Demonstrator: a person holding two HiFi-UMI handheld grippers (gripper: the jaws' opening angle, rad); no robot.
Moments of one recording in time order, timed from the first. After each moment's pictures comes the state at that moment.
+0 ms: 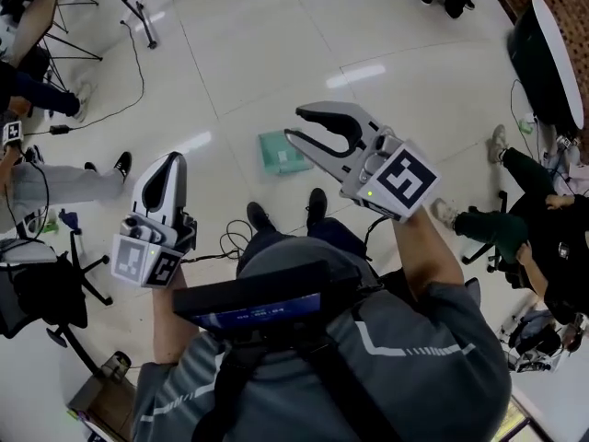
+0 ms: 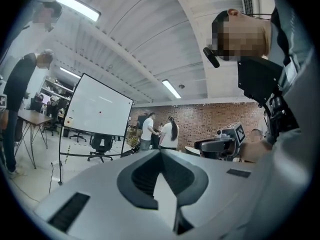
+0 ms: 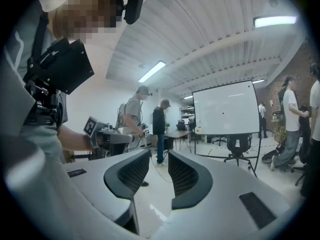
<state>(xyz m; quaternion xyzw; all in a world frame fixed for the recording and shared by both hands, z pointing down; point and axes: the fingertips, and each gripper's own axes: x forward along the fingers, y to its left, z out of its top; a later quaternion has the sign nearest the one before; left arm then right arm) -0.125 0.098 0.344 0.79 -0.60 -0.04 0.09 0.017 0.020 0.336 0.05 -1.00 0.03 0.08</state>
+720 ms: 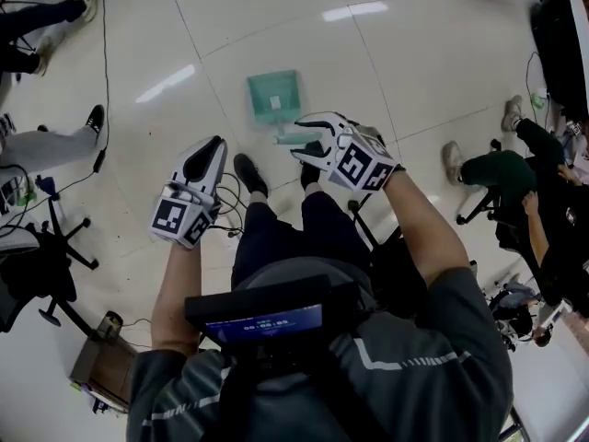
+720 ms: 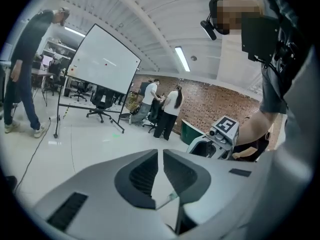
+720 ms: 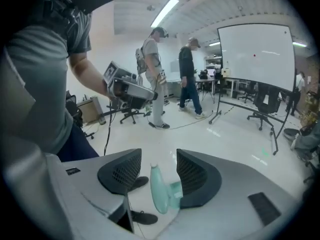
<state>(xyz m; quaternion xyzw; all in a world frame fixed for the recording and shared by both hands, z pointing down) -0.105 0.057 0.665 0.79 -0.56 0.04 0.26 0.013 0.033 0.722 -0.11 -0.94 0.02 0.33</state>
